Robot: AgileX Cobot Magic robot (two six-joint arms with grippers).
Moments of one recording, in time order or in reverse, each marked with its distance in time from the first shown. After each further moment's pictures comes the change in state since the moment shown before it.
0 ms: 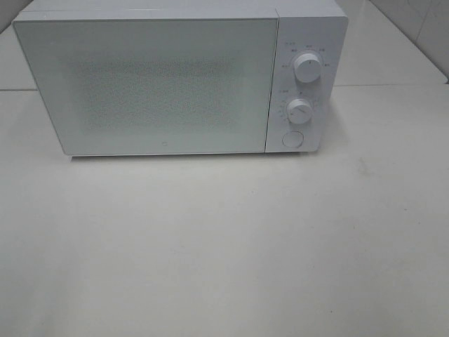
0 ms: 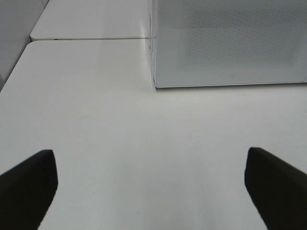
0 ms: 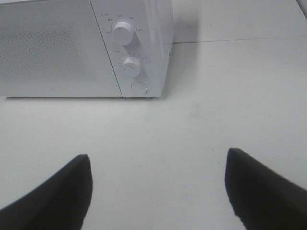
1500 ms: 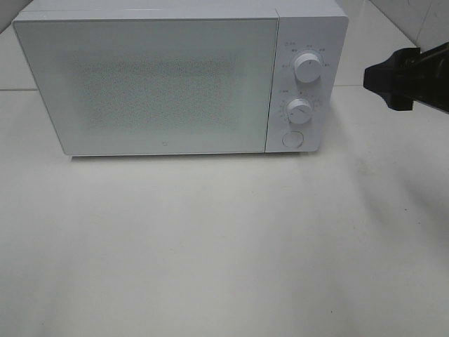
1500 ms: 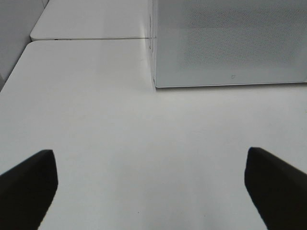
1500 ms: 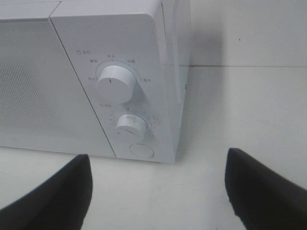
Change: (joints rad) left arm 0.000 0.000 0.000 0.000 0.000 0.000; right arm 0.000 0.958 0.000 -0.029 -0.935 0.000
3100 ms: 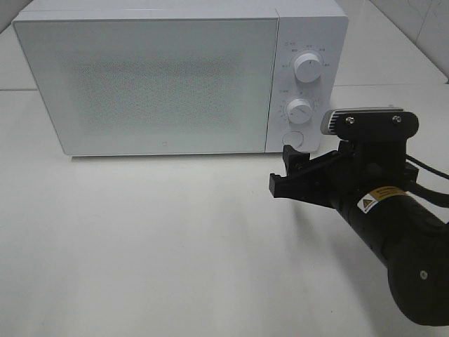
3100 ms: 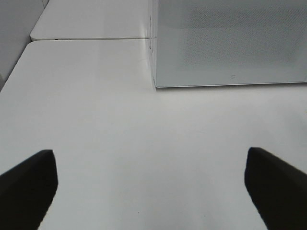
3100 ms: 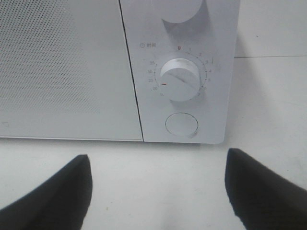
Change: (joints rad) left arm 0.000 0.000 0.000 0.000 0.000 0.000; right arm 0.565 0.609 0.210 0.787 -1.056 -0.308
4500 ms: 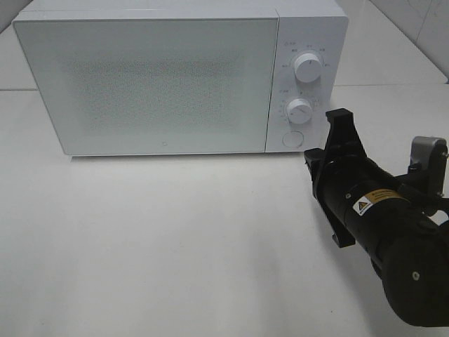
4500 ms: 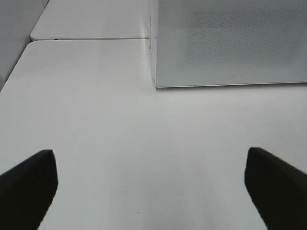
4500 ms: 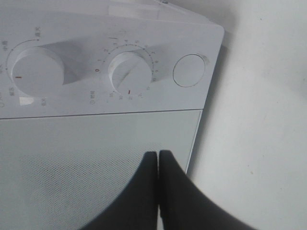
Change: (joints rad) left arm 0.000 0.000 0.000 0.000 0.000 0.000; right arm 0.010 0.015 -0.007 0.025 0.003 1.397
